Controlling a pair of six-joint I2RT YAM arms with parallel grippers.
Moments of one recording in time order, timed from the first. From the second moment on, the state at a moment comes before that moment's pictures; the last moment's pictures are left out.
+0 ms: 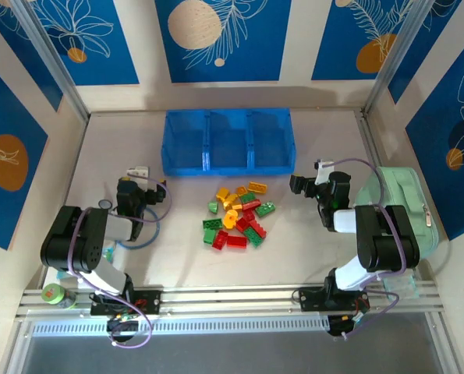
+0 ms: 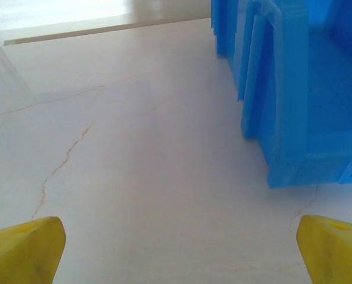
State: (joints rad) left arm -0.09 1.58 0.36 0.86 -0.08 0.06; right arm -0.01 1.53 0.41 0.71 -0.23 0.08
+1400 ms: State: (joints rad) left arm -0.10 1.40 0.66 0.34 -0.22 -0.07; right arm 0.10 1.08 0.70 0.17 -0.23 0.18
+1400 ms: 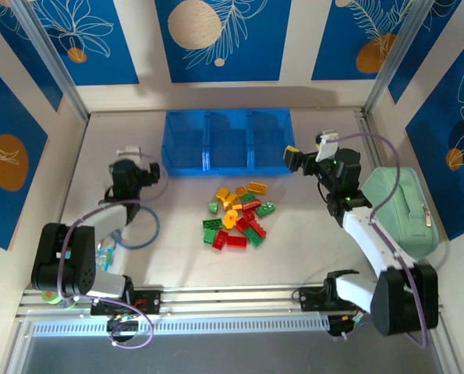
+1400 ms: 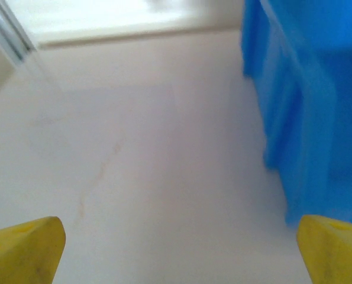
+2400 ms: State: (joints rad) left arm -0.64 1.39 0.83 -0.42 -0.01 -0.54; right arm 0.24 1.21 0.92 -0.55 -0.31 0.48
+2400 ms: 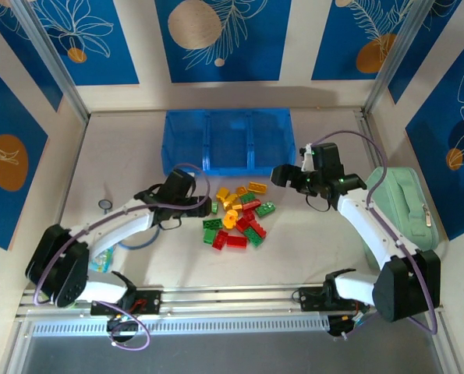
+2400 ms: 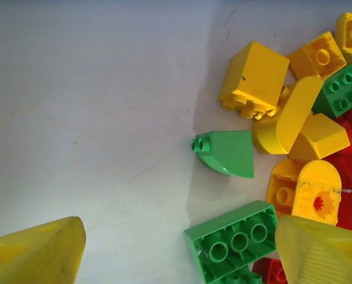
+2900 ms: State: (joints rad) left arm -0.69 1.67 1.06 -0.45 0.00 -0.55; right arm 0.26 1.20 0.88 -0.57 -0.32 0.48
